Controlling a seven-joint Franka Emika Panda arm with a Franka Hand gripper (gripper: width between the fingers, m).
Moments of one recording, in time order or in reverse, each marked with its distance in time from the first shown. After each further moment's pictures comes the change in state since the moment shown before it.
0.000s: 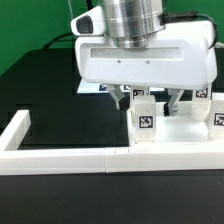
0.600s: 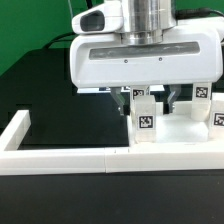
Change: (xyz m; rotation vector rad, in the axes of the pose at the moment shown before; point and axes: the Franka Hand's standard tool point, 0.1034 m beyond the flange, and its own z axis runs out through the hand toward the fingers) arm 0.006 -0.003 -0.001 -0.017 0.043 -0.250
